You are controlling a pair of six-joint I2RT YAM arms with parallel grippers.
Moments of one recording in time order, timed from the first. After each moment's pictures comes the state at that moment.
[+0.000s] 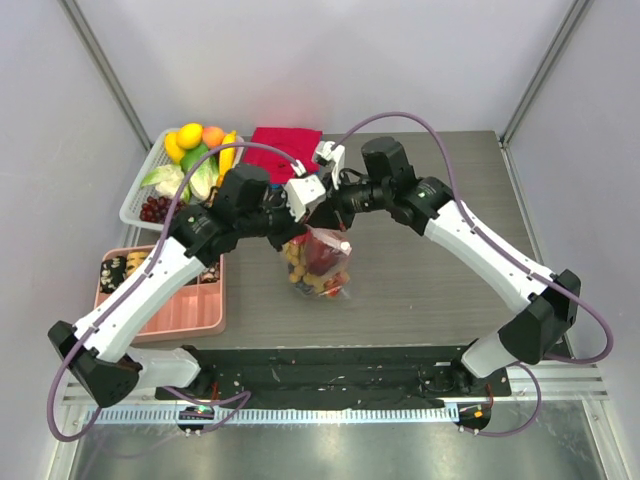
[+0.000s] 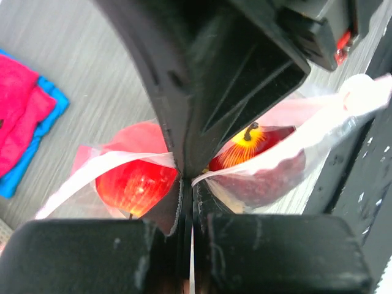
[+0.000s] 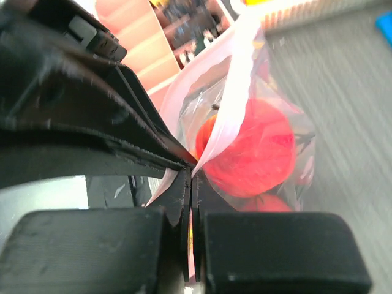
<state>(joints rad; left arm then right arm) -0.70 1.26 1.38 -0.73 0.29 0.33 0.68 1.51 1.51 -0.51 -0.66 -0.03</state>
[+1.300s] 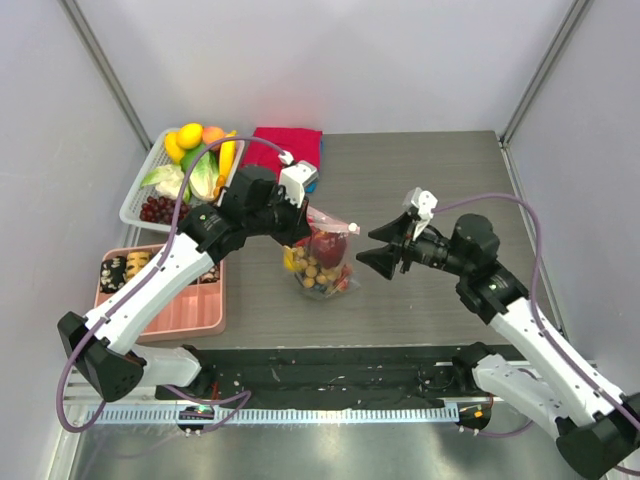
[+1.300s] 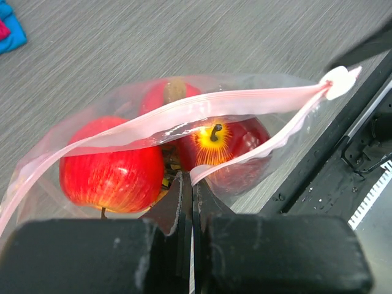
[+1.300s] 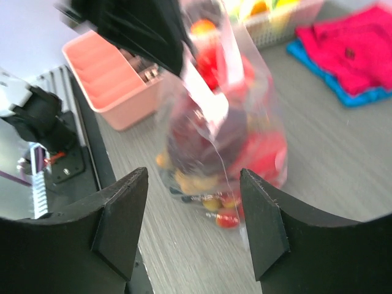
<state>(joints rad) -0.68 1.29 1.35 -0.67 0.22 -0.08 0.49 0.80 0.76 -0.04 -0.64 0.09</state>
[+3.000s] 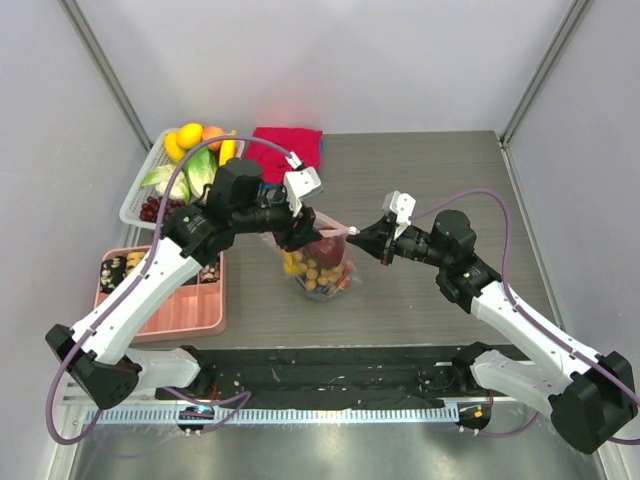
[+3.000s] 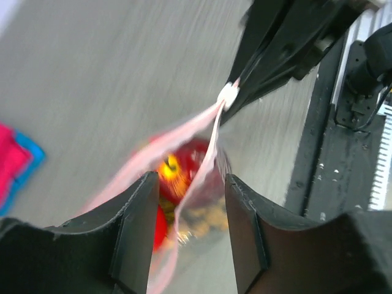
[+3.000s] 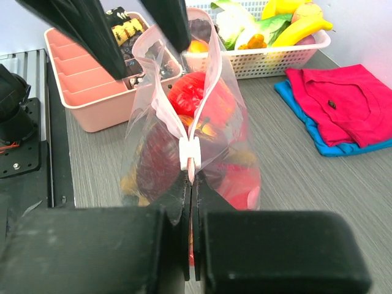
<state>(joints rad) -0.67 1.25 1.40 -0.65 0.45 0.22 0.53 0.98 0.69 0.26 -0.65 -0.07</state>
